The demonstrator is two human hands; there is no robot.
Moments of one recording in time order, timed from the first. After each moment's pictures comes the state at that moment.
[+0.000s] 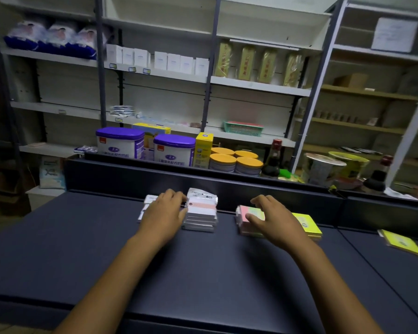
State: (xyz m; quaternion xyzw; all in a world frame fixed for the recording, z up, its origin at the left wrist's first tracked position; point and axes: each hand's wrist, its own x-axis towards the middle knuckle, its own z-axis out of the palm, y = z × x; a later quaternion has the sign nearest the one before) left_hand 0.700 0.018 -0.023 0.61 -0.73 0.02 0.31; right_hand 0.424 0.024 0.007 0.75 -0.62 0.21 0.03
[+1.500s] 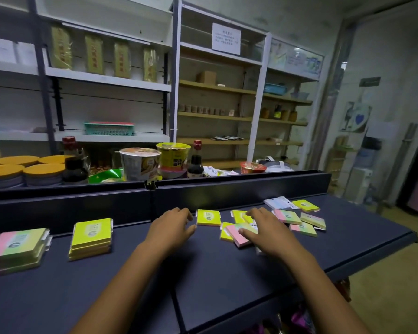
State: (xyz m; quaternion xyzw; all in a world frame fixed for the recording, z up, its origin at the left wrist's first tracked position) left_hand 0.187 0.023 -0.012 0.43 -0.88 -0.06 0.20; right_hand -0.038 0.150 0.004 0.59 -0.79 0.17 0.05
